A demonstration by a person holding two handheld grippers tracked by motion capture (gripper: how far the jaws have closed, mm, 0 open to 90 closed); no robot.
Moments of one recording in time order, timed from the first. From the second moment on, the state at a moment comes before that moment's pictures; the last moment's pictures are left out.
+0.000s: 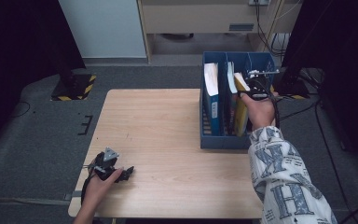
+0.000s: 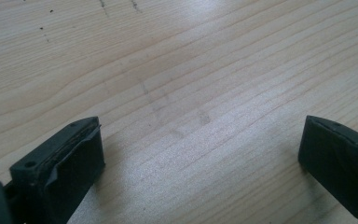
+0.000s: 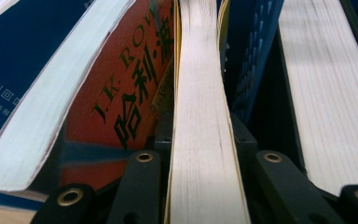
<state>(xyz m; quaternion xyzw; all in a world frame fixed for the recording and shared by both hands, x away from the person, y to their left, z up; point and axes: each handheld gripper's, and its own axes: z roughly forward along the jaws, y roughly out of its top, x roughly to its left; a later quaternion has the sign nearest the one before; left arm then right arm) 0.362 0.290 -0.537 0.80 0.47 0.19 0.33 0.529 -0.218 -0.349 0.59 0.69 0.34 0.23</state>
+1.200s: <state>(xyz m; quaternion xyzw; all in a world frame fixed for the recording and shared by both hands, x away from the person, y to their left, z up) 0.362 0.289 -0.537 0.80 0.47 0.19 0.32 0.529 -0.216 -0.340 0.59 0.70 0.34 0.23</state>
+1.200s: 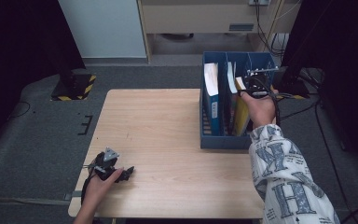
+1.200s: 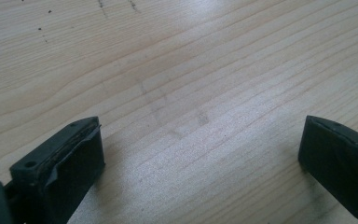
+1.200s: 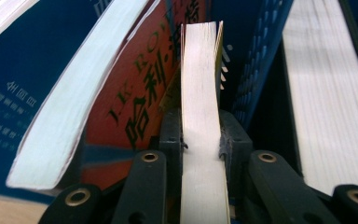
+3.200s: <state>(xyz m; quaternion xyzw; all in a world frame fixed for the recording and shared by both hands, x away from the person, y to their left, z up) 0.363 0.288 -0.537 0.80 0.46 0.19 0.33 0.551 -0.211 -0.351 0.61 0.66 0.35 0.28</state>
